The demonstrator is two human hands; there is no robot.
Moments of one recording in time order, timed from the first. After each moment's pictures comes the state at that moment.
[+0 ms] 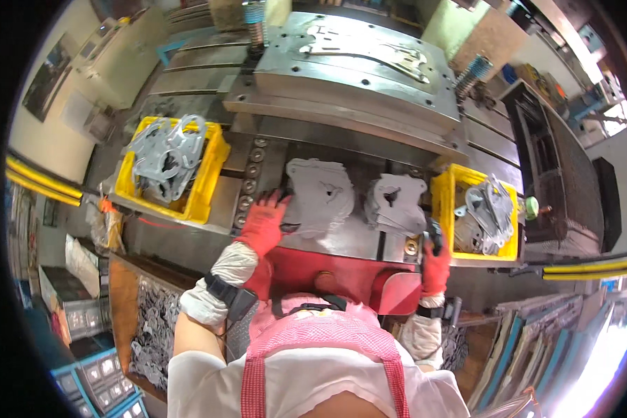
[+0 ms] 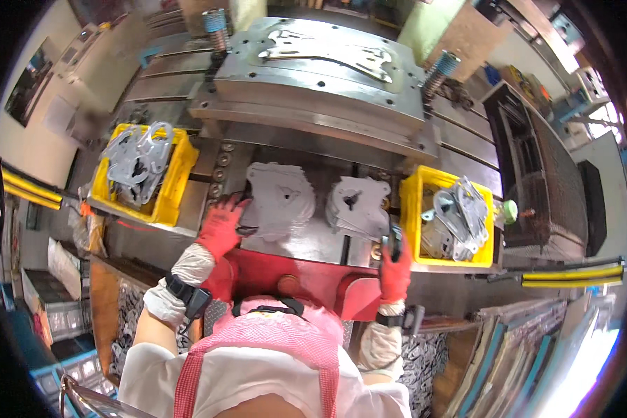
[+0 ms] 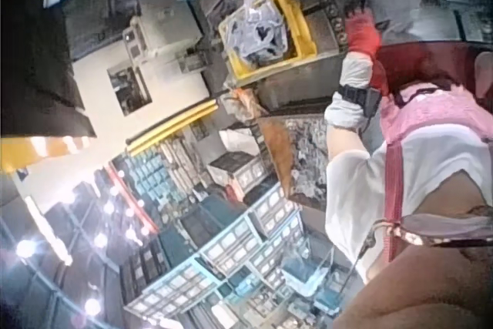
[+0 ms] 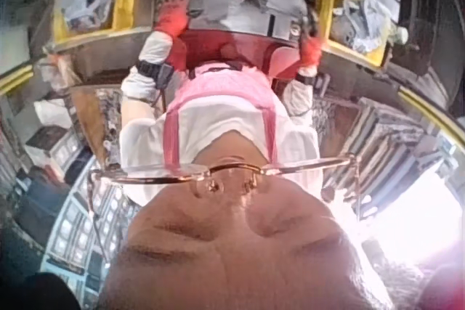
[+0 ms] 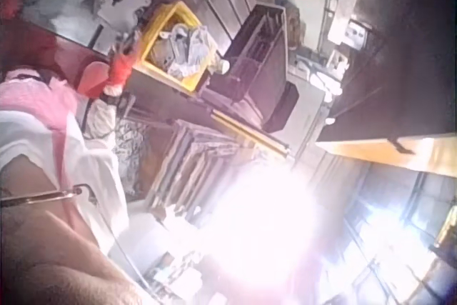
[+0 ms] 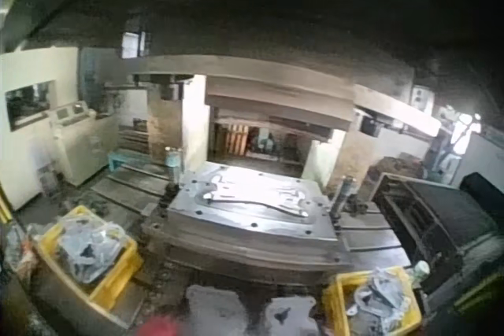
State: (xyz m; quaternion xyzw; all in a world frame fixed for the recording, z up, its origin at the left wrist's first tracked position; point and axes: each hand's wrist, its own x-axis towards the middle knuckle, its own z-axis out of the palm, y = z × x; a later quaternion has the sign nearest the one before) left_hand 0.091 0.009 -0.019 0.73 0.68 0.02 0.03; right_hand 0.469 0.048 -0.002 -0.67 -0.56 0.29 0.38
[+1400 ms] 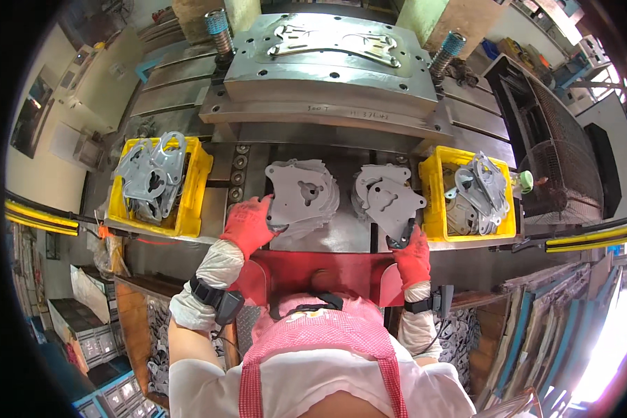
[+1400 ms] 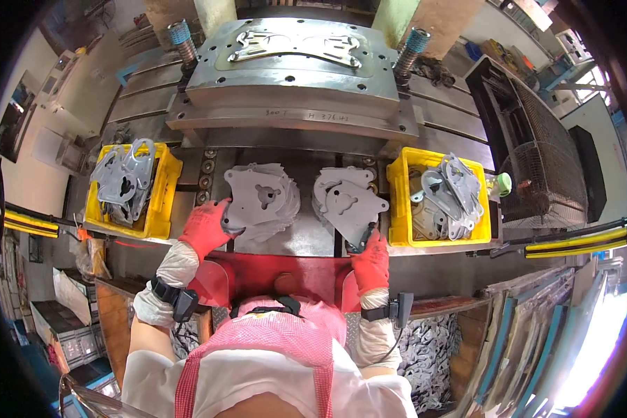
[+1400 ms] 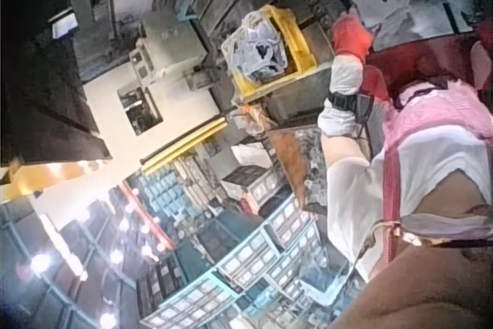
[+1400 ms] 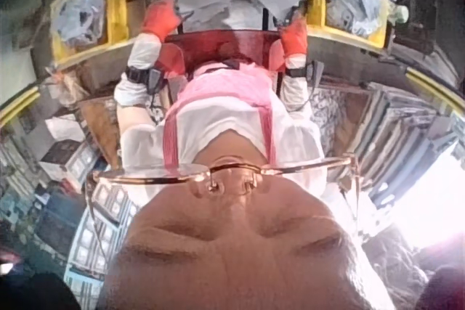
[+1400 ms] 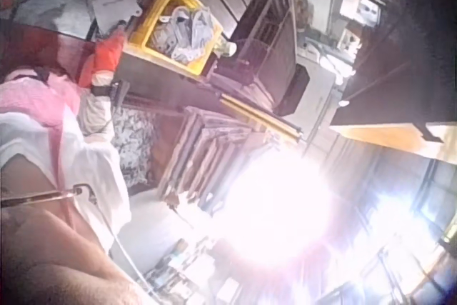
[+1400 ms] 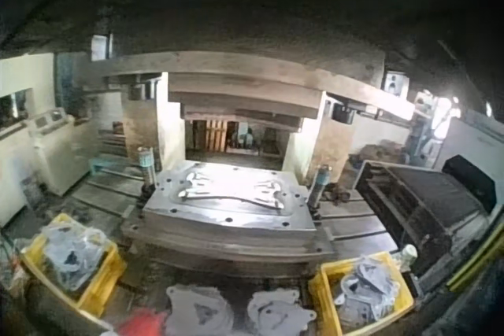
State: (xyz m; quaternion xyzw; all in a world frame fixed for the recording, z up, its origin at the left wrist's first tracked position) left_hand 0.100 0.031 0.040 0.71 0.69 0.01 0.13; right_hand 0.451 0.039 -0.024 -0.71 -0.66 0.18 0.18
